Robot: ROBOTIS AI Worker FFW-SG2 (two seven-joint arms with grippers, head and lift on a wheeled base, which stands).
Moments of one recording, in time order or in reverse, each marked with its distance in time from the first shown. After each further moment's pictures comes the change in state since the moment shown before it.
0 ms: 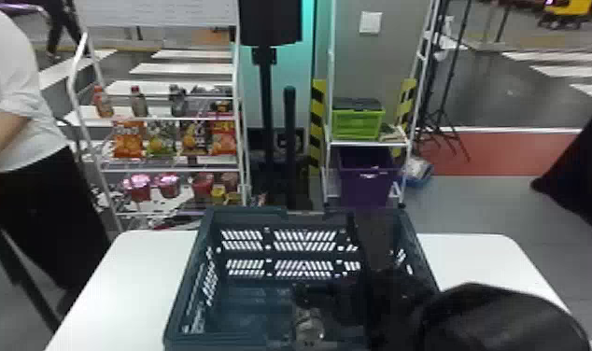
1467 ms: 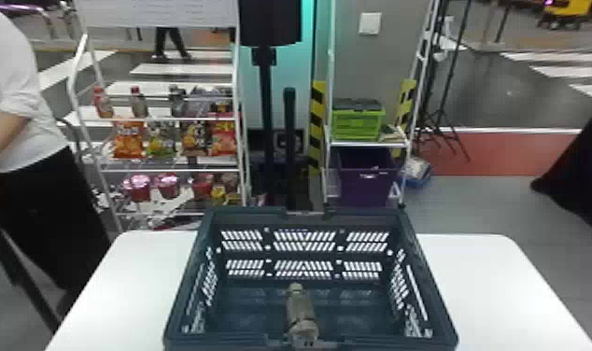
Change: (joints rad) left arm 0.024 -0.014 -0.014 -0.036 -0.035 -0.020 0.022; right arm 1.044 -0.100 -0.301 -0.037 0.081 -1.614 0.249
